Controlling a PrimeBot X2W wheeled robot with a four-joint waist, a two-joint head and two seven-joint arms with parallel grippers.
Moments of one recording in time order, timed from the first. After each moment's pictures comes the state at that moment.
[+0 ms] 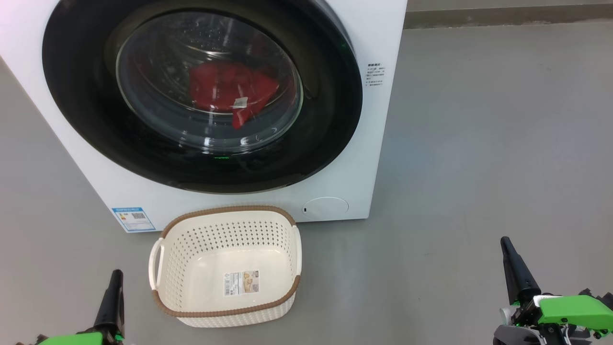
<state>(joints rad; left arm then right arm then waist) -0.07 0.04 0.08 0.26 -1.61 -0.12 0.11 -0.10 -0.05 -0.13 0.27 1.62 0.13 0.10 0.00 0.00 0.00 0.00</state>
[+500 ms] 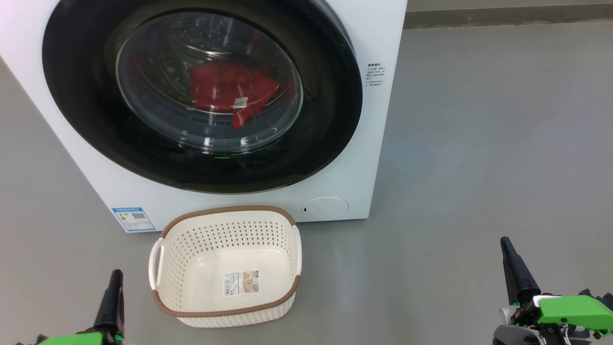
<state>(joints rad) -0.07 0.04 0.08 0.26 -1.61 -0.12 0.11 -0.10 -0.05 -0.13 0.27 1.61 0.13 0.10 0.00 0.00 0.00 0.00</state>
